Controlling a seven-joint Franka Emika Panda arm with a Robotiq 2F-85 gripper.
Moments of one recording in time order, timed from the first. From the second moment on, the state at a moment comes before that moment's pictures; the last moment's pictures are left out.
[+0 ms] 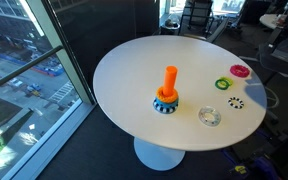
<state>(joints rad) -0.22 0.04 -0.24 -2.24 -0.14 2.19 -0.06</state>
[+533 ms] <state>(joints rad) -0.22 0.14 -0.24 -2.18 -0.14 2.22 -0.06</state>
